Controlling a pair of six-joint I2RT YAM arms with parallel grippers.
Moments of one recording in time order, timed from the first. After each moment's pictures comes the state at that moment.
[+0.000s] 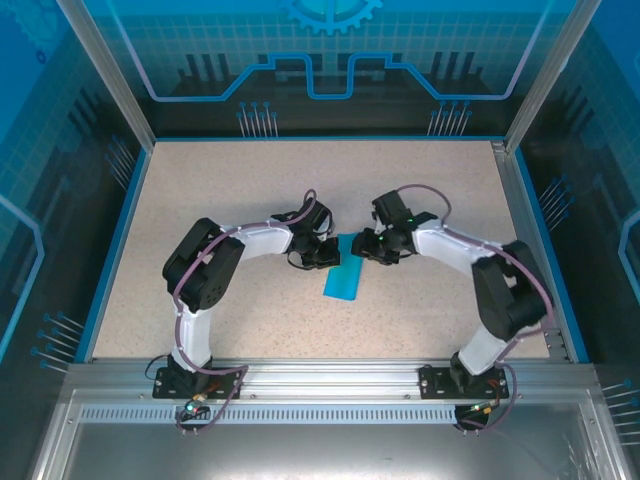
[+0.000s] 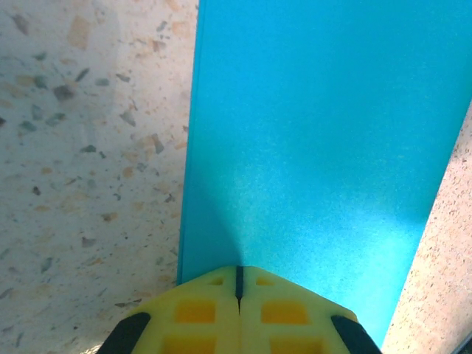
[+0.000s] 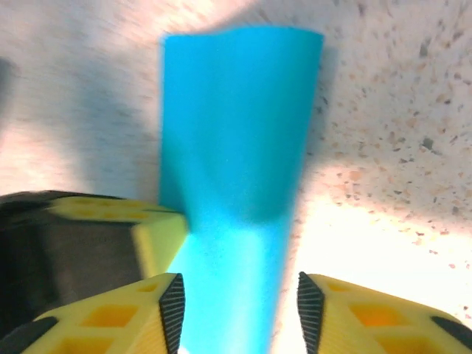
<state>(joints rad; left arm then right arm) -0.58 1.99 1.22 -0.35 0.41 -0.71 0.46 1.62 1.01 -0.46 -0.28 0.70</state>
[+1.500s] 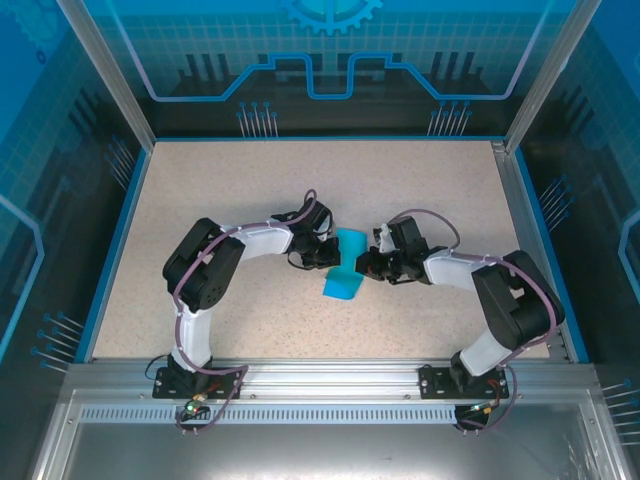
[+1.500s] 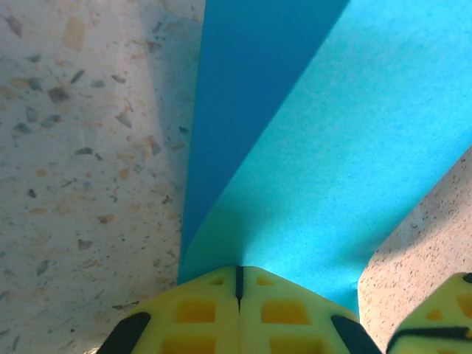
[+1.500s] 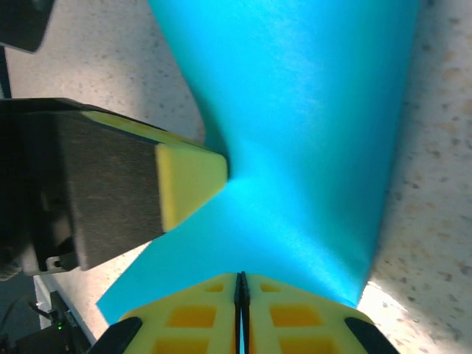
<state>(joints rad) -0.58 1.99 1.22 -0.34 0.41 -0.71 0.42 1.59 0.67 0.01 -0.54 0.71</state>
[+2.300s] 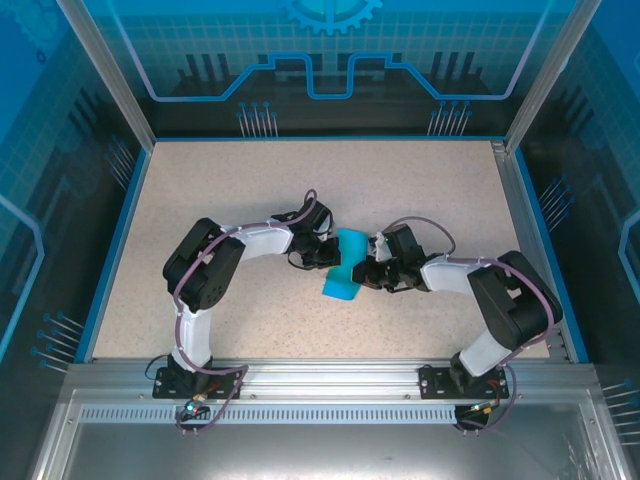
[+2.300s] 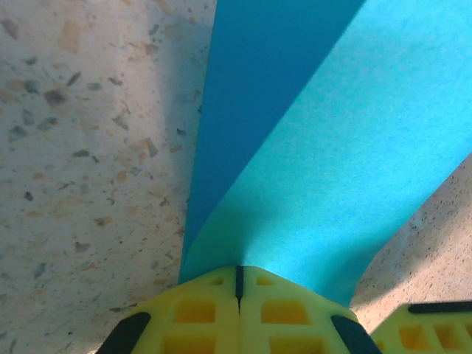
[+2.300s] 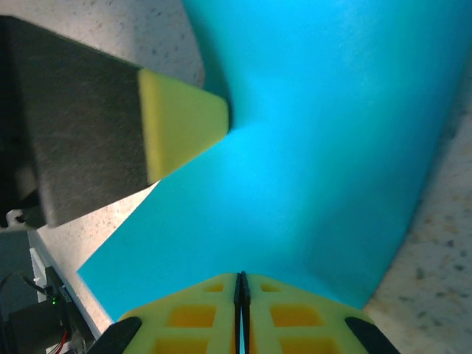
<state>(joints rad) -0.58 2.00 1.21 -0.34 0.41 -0.71 0.47 1.59 0.62 0.05 -0.55 0.72</state>
